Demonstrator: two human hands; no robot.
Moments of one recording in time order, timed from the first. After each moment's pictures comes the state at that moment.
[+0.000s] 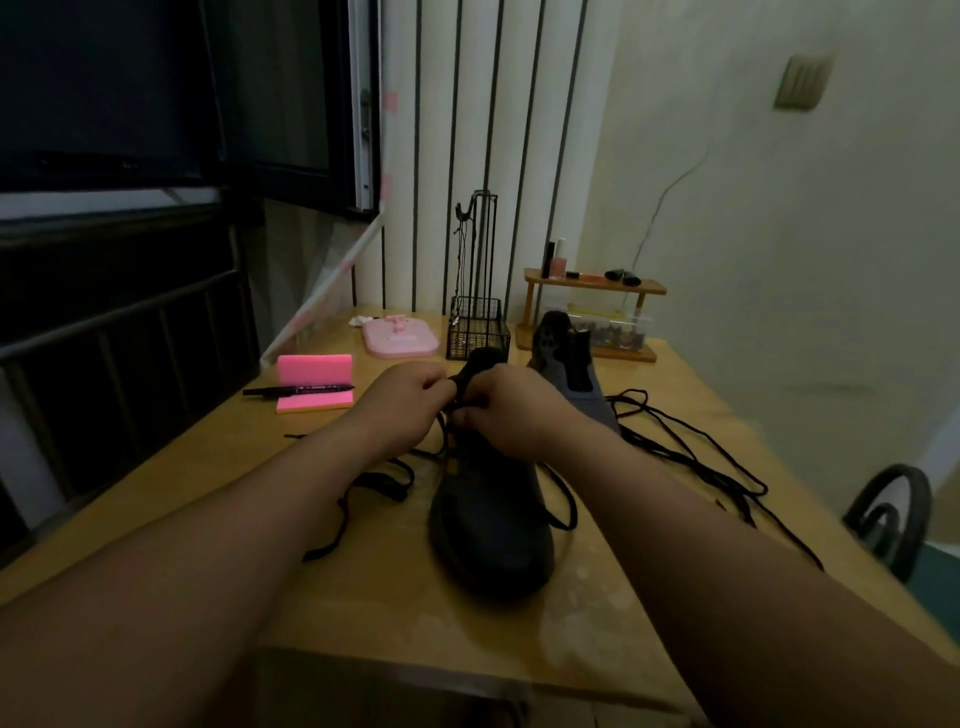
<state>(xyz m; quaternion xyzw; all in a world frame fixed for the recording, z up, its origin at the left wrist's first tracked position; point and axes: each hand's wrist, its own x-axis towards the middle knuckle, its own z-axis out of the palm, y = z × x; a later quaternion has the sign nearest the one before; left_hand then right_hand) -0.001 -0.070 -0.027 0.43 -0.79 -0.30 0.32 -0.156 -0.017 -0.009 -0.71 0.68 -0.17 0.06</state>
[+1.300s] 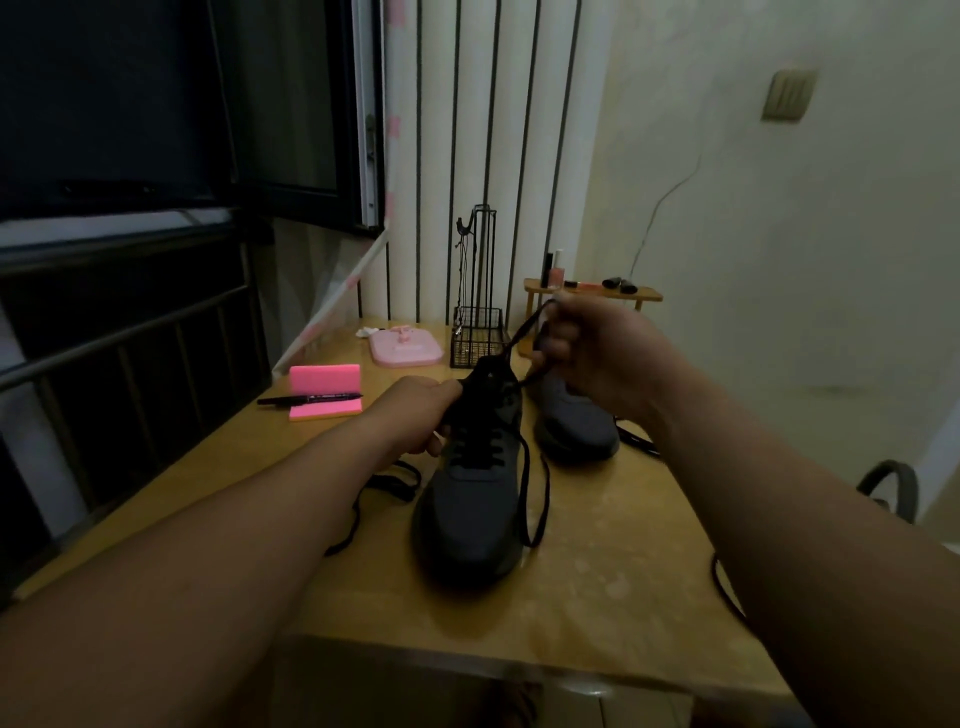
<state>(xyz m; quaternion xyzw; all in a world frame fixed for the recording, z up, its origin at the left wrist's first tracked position) -0.008 -0.078 -0.031 0.48 -0.72 -0.43 0.27 -0.207 0.028 0.052 -0.48 0.44 -0.57 0.50</state>
